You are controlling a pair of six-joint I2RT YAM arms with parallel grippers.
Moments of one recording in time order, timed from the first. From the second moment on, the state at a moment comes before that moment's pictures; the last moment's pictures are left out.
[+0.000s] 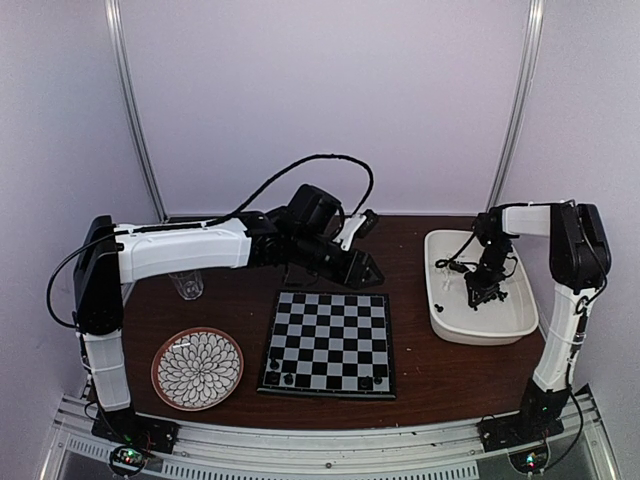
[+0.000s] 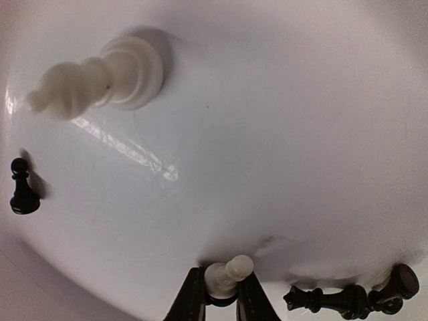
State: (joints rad) left arm -0.97 1.95 1.63 -0.31 0.37 -0.36; right arm 0.02 2.01 1.41 -1.04 -0.09 -0.46
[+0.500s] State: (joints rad) left arm -0.97 1.95 1.63 -0.31 0.37 -0.36; right arm -0.04 1.96 1.42 -1.07 -0.43 -0.44
